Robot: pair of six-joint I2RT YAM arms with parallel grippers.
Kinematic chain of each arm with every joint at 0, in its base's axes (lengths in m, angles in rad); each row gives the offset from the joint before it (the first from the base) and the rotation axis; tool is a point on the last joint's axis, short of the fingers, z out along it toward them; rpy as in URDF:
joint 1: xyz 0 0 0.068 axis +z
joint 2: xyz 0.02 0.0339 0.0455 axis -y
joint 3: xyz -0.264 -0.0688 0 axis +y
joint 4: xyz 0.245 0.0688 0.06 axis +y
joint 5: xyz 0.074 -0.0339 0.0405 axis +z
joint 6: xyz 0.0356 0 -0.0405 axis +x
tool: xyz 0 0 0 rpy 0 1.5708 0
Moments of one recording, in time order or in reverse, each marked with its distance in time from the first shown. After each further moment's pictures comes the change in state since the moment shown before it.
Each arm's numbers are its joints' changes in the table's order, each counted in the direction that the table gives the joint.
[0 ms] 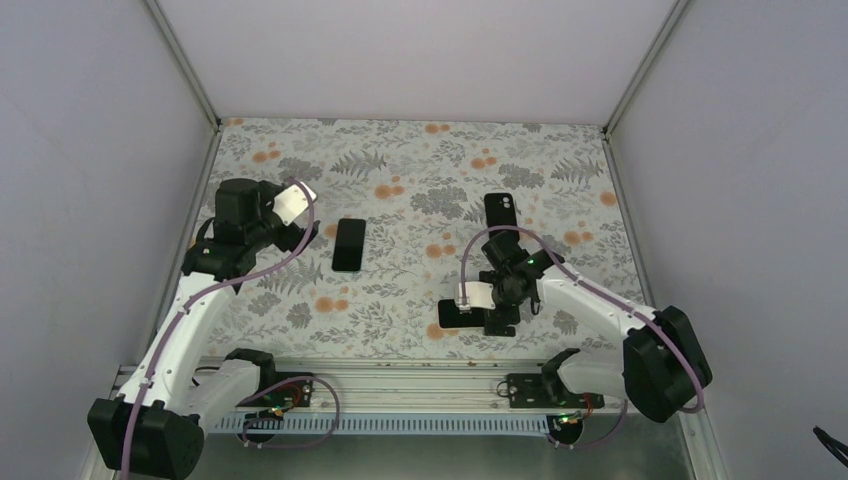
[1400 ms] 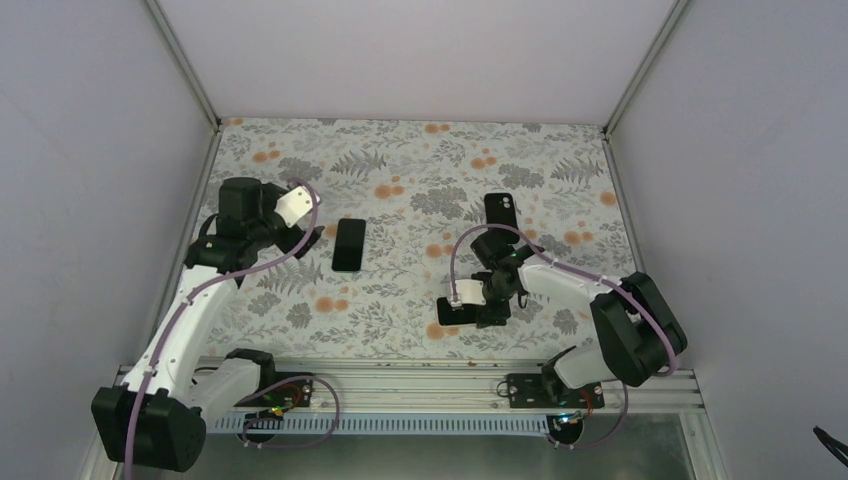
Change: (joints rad) left arm 0.017 -0.029 0.001 0.015 -0.068 0.018; right arm 0.000 -0.217 -0.004 -0.162 -0.023 -0.047
